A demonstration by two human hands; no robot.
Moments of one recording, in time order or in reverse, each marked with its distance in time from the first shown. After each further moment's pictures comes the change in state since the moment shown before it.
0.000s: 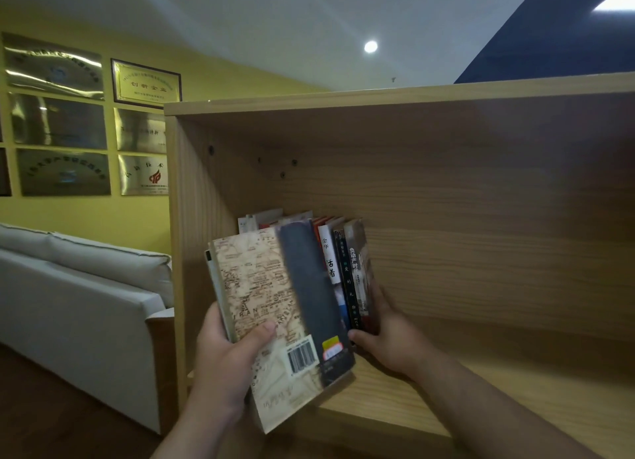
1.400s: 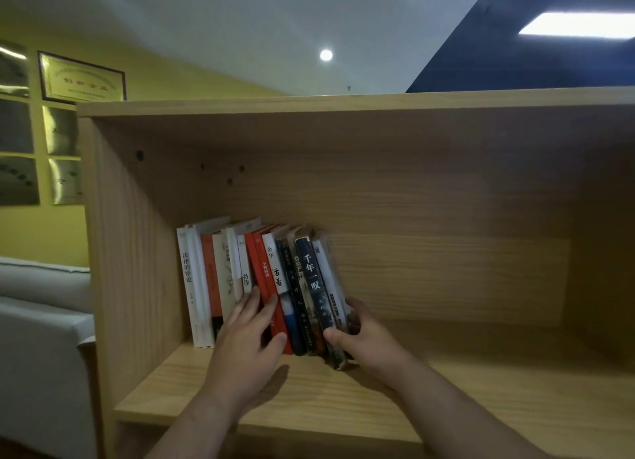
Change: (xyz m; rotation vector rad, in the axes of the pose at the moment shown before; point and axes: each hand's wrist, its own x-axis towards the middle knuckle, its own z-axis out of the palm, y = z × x) left_hand 0.043 -0.060 0.060 1.005 -0.361 0.380; right_hand -0.021 0.022 -0.026 0.463 -0.050 0.211
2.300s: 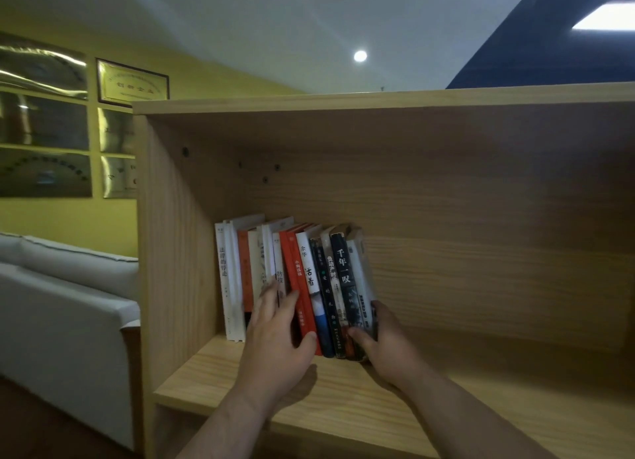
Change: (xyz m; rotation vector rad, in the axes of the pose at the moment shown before) left_hand -0.004 0.006 -0.001 -0.073 0.101 -0.017; right_hand 0.039 0.027 0.018 -0.255 0.176 -0.126
